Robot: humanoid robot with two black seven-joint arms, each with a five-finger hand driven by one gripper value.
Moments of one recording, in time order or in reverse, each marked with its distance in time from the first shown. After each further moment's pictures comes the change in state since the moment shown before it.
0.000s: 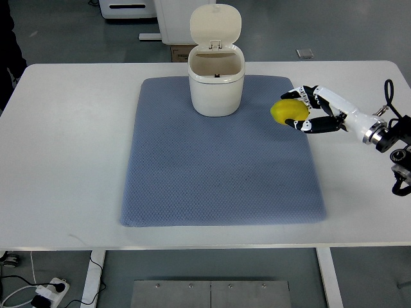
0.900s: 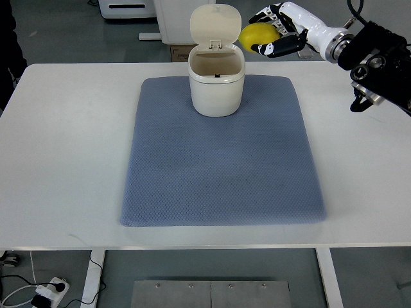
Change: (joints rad) left arm 0.000 0.000 0.000 0.000 0.000 0.000 0.000; right arm 0.398 0.170 -0.088 -0.026 0.009 -0.101 -0.393
